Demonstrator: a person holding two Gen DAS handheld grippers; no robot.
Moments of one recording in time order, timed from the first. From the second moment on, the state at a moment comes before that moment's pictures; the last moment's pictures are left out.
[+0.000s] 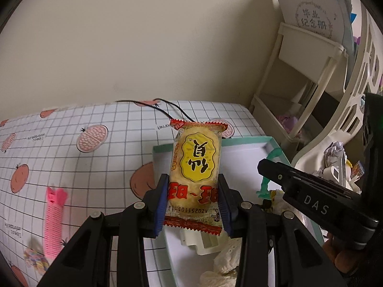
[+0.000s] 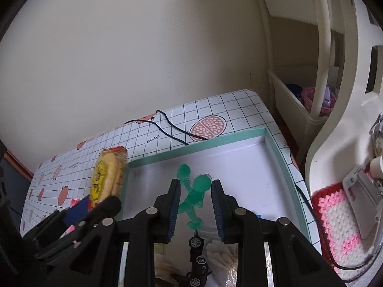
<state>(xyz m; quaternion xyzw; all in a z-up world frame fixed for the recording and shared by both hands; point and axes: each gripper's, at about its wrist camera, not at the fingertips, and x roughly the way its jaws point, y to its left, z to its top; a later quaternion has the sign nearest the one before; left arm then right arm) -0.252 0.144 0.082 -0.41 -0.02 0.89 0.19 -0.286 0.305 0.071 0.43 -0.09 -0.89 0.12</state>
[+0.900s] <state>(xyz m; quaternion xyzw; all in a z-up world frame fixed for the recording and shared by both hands) -0.260 0.151 0.069 -0.43 -0.03 0.88 0.19 -0.286 0.306 0.062 0.44 -0.09 -0.88 0.13</state>
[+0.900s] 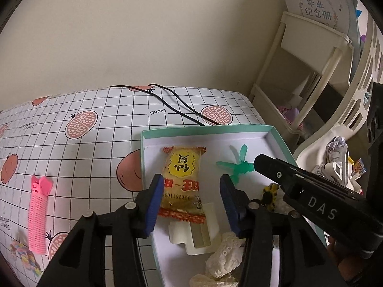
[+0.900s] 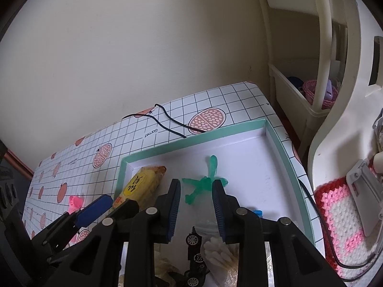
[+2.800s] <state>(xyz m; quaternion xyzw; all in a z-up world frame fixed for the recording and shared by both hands) -0.258 0.061 0.082 -0.44 -0.08 0.89 0.02 -0.277 0.286 0.062 0.46 -0.06 -0.87 0.15</state>
